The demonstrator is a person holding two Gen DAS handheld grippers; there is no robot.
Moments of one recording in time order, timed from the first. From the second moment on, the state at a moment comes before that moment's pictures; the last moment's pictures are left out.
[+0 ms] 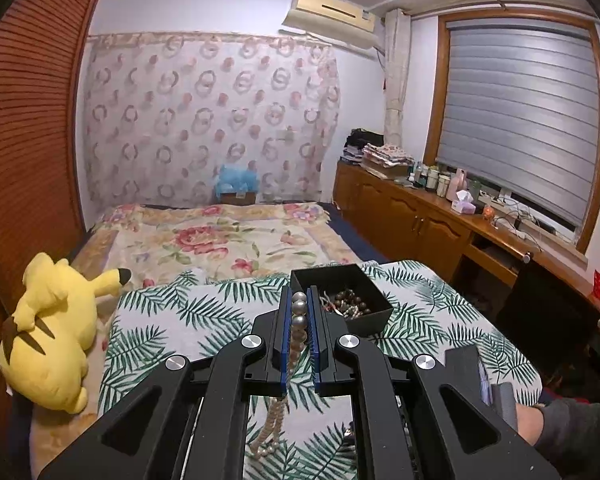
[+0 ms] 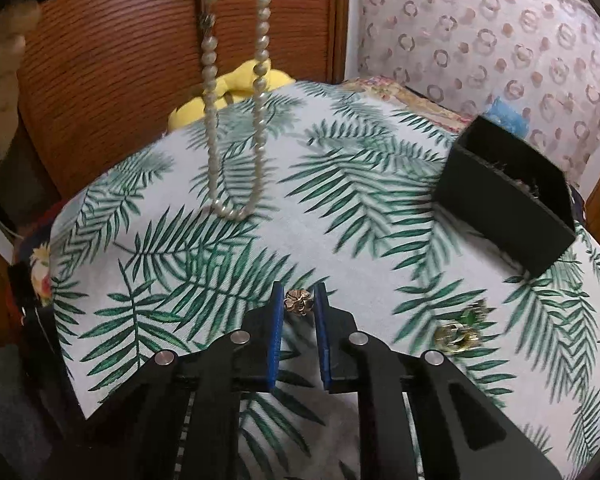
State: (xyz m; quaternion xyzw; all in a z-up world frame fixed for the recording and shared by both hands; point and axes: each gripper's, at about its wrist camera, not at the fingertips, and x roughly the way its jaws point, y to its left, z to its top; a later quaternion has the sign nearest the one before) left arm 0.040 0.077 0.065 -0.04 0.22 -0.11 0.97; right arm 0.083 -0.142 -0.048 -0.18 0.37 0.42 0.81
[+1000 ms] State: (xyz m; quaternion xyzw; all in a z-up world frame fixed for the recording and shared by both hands) left arm 0.147 0.012 0.135 0.00 0.18 -0.15 0.97; right arm 0.241 -0.220 0.001 -0.12 0.34 0.35 0.86
